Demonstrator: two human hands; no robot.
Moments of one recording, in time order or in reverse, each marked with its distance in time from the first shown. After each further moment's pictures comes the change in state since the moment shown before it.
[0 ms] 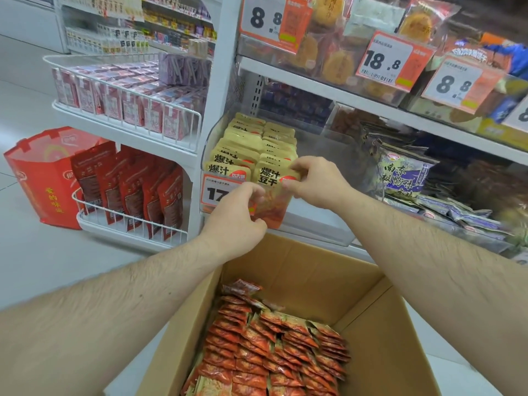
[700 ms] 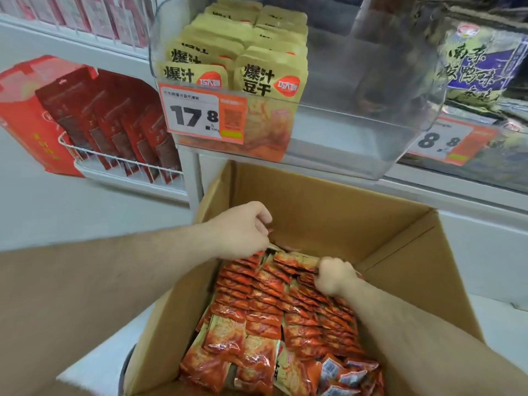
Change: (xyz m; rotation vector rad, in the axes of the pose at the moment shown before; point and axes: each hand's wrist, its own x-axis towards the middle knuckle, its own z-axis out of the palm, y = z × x) left_hand -0.021 -0.058 0.080 0.103 -0.593 -0.461; right_hand -0.150 0.194 0.227 -0.444 -0.773 0.302
